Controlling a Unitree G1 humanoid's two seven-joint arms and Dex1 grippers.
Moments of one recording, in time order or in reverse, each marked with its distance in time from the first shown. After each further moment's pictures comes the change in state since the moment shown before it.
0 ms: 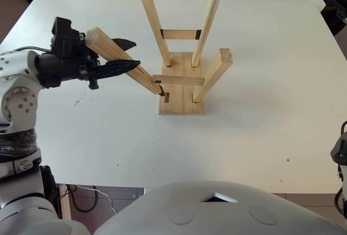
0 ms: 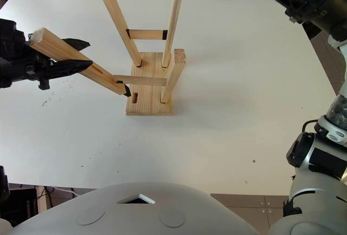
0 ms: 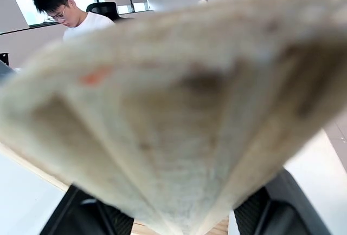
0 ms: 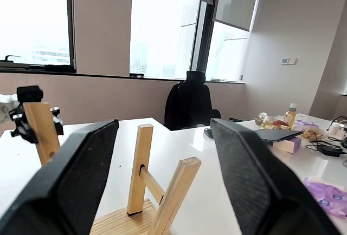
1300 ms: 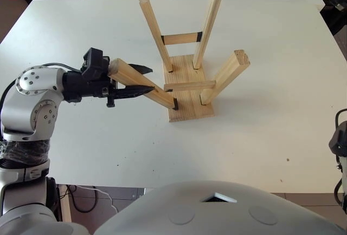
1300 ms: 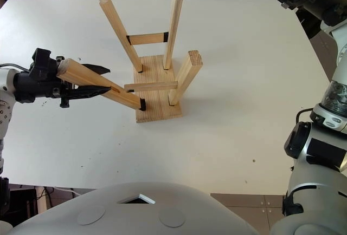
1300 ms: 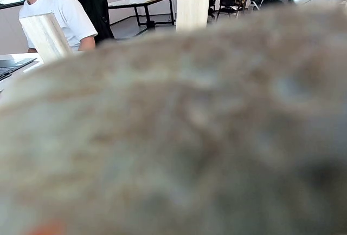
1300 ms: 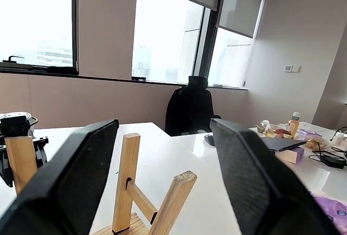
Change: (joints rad) left arm 0.045 0.033 -0.135 -0.019 0.064 -0.114 -0.061; right arm -0.026 0.030 0.051 0.016 -0.016 -0.041 -0.020
